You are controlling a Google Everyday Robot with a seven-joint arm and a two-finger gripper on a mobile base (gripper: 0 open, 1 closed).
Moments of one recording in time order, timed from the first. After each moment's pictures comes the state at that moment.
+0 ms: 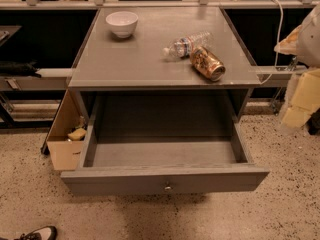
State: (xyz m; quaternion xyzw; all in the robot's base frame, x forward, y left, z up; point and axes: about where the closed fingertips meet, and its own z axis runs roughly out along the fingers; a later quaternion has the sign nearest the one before) arm 0.438 -0.217 0.976 -0.60 0.78 -0.03 0.16
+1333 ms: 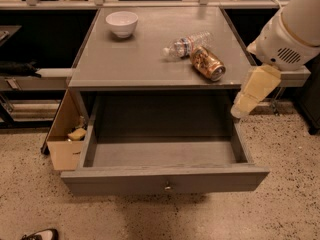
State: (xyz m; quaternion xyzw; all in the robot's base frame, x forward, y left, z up) arm 0.500 -0.180 0.944 -0.56 0.80 0.01 0.21
